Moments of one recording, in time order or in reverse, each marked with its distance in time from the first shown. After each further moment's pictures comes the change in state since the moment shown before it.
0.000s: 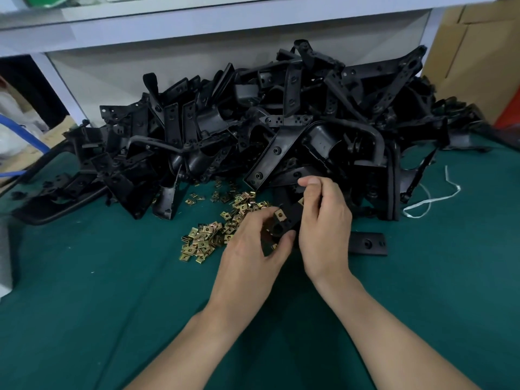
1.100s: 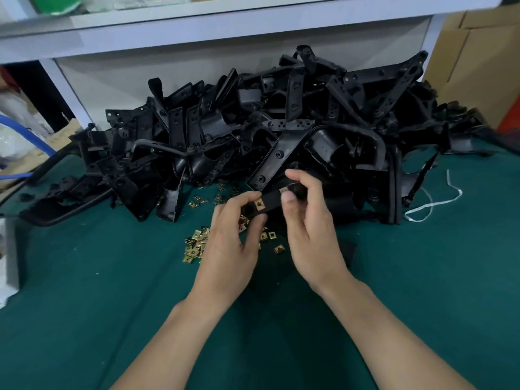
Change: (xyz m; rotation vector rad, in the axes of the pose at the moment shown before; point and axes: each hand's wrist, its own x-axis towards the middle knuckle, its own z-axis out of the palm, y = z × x) left_hand 0.019 -0.023 -0.018 -0.016 0.139 0.186; right_hand -0.008 -0.004 -0.004 0.201 -0.367 -0.124
